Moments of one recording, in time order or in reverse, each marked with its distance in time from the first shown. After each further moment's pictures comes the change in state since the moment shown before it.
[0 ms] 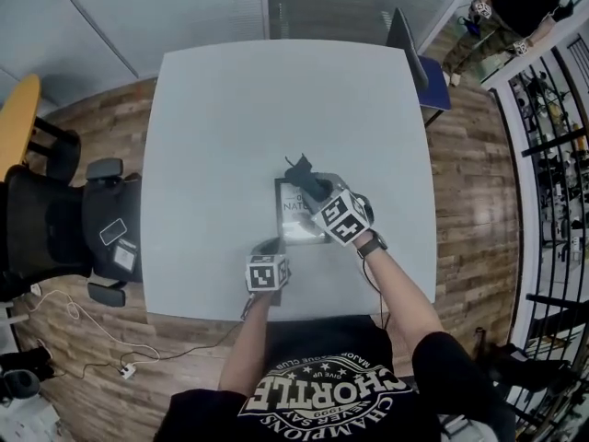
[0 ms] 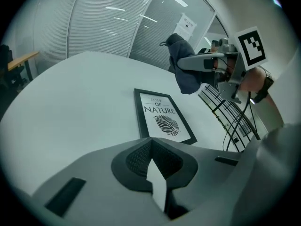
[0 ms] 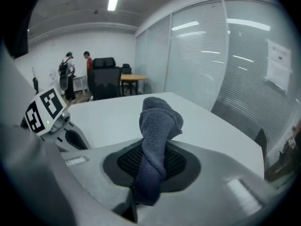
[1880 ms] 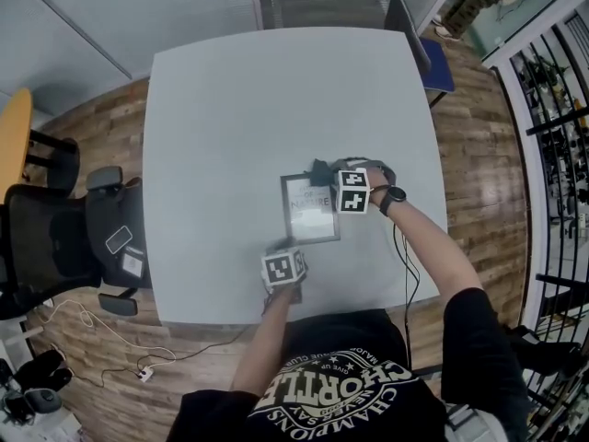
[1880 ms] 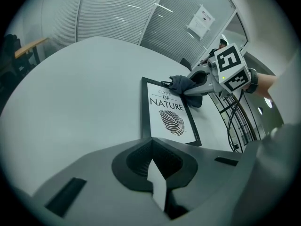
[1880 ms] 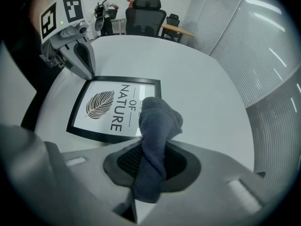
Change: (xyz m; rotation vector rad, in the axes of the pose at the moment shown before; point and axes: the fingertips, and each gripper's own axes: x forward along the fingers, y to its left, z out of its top) left arm 0.016 0.004 0.000 -0.141 0.112 0.075; right arm 0.054 -0.031 -0.130 -0.544 0.503 0.267
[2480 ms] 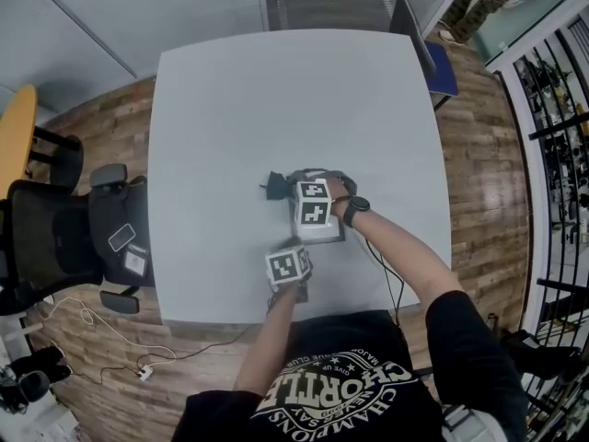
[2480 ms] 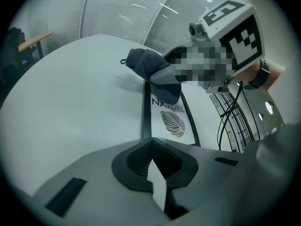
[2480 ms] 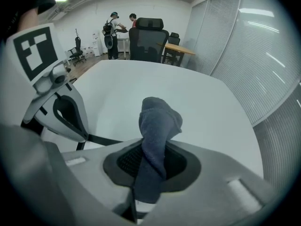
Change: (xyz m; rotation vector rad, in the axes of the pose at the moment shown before) left arm -0.001 -0.001 0.000 -0.053 0.002 0.000; right arm 0.001 0.013 0.145 0.001 -0.213 0.031
